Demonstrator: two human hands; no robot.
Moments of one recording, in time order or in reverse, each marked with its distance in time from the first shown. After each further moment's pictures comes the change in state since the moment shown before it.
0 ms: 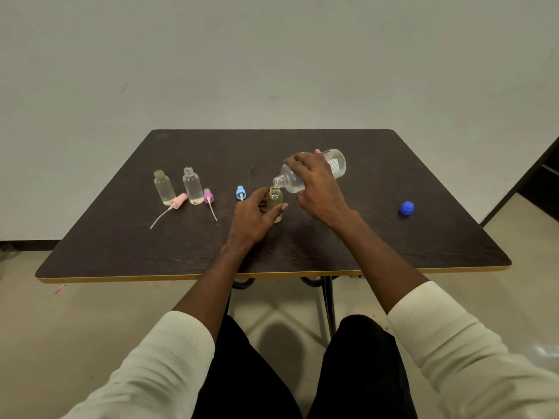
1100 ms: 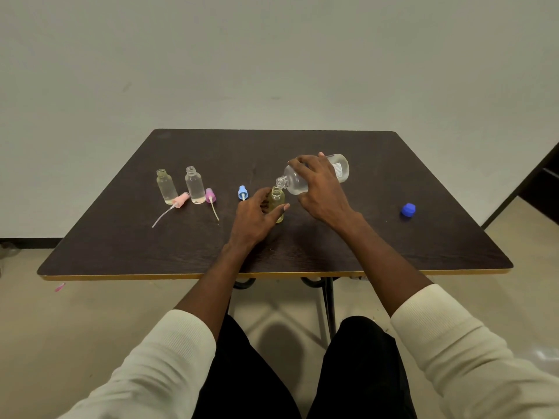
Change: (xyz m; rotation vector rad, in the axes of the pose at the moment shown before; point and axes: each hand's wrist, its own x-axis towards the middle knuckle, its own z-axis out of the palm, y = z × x) left_hand 0.000 0.001 0.000 -0.012 0.011 -0.009; right_hand -0.002 0.004 0.002 0.034 0.024 0.006
